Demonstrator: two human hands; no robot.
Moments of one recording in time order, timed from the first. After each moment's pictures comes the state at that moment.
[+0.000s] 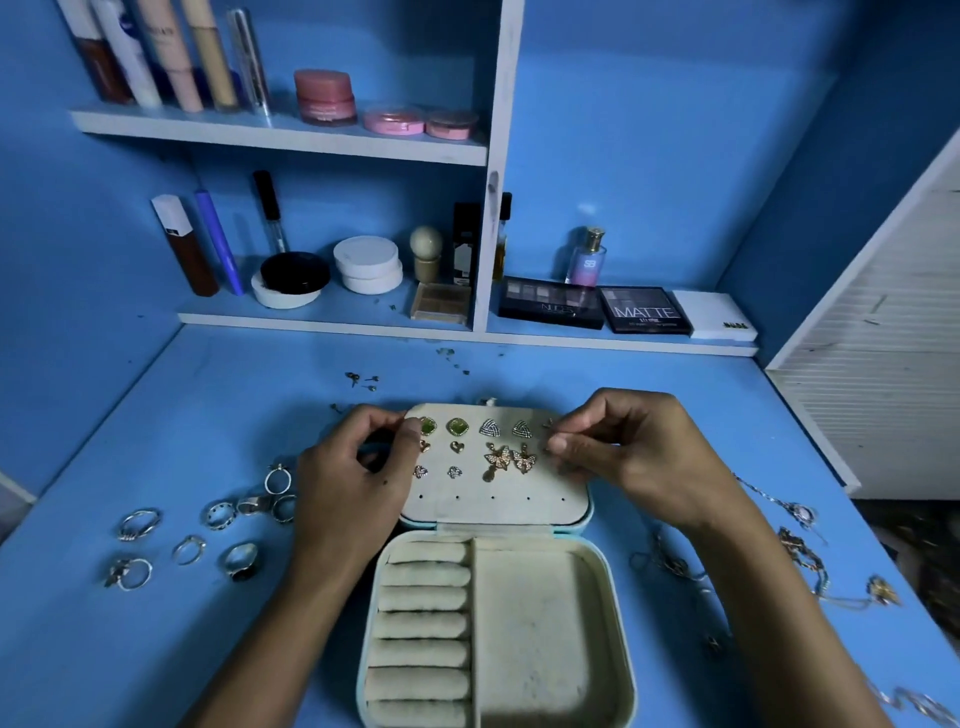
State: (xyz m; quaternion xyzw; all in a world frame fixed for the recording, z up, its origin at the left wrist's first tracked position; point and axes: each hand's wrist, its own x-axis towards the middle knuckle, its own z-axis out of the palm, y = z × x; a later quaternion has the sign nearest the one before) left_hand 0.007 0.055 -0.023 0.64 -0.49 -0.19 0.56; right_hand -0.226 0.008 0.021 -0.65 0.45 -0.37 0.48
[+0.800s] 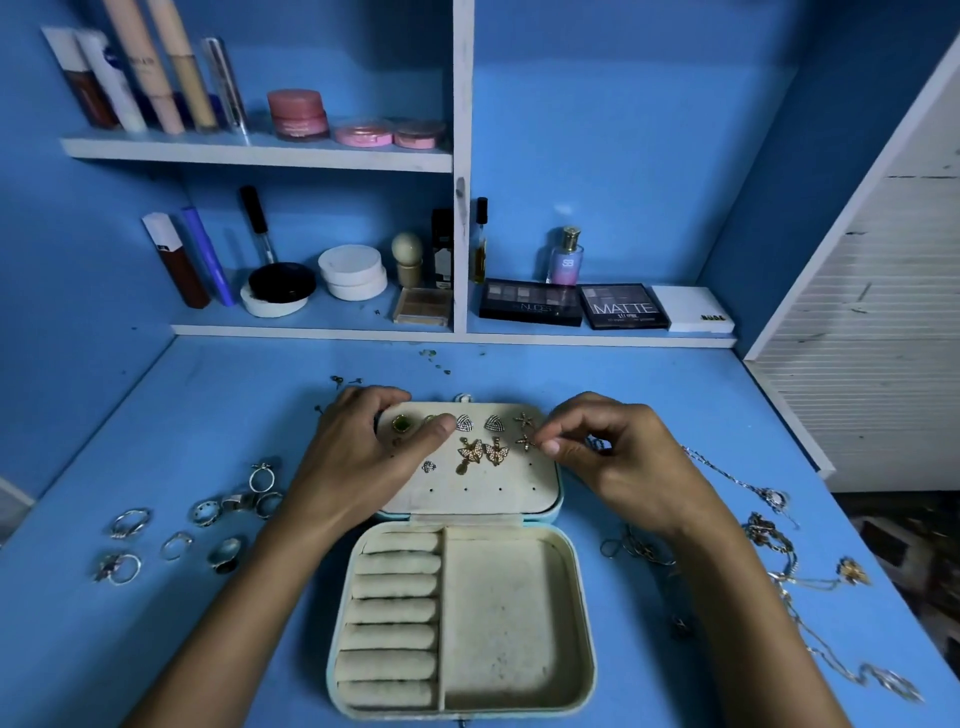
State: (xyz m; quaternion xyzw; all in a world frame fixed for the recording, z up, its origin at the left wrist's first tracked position) left_hand 0.007 0.037 -0.006 0.69 -0.58 -0.25 0.36; right_hand -0.243 0.019 0.014 -0.71 0.45 -0.36 0.40
